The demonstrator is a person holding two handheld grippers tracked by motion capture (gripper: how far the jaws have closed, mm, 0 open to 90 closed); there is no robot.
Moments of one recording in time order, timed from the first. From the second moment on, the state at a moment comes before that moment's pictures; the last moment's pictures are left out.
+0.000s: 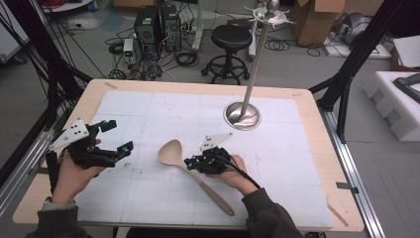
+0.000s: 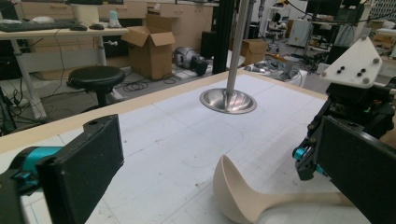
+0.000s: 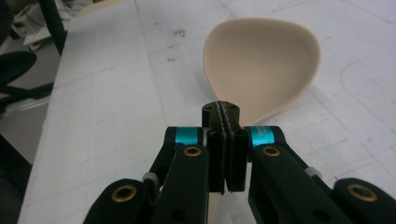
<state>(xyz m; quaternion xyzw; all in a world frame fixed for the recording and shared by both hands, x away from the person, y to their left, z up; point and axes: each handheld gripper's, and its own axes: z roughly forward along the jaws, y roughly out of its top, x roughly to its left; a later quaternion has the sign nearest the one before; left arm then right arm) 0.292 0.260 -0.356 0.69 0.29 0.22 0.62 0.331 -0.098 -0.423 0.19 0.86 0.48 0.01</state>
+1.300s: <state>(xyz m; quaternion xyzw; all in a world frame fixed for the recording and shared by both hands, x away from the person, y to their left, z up) 0.291 0.263 -0.356 0.69 0.30 0.22 0.62 0.343 -0.049 -0.442 0.17 0.91 0.37 0.00</state>
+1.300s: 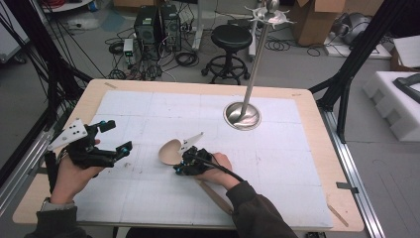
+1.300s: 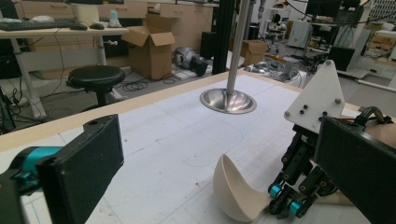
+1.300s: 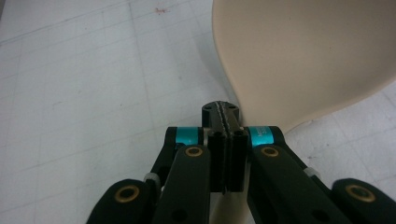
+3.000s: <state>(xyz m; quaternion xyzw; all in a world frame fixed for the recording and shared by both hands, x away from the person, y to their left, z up) 0.292 0.261 -0.360 0.70 0.30 0.21 0.62 0.361 -0.172 -0.437 0.34 0.86 0.37 0.07</state>
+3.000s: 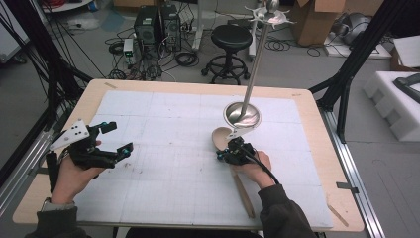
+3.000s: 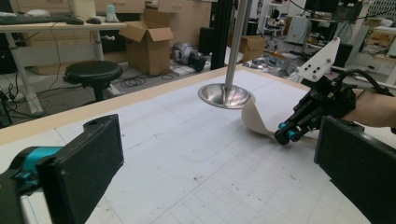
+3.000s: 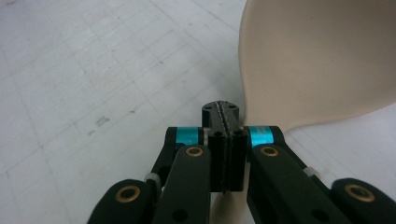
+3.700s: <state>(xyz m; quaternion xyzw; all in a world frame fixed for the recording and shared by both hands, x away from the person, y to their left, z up) 0.293 0.260 -0.361 0.70 0.30 0.21 0.62 0.355 -0.231 -0.435 0.41 0.82 0.37 0.11</state>
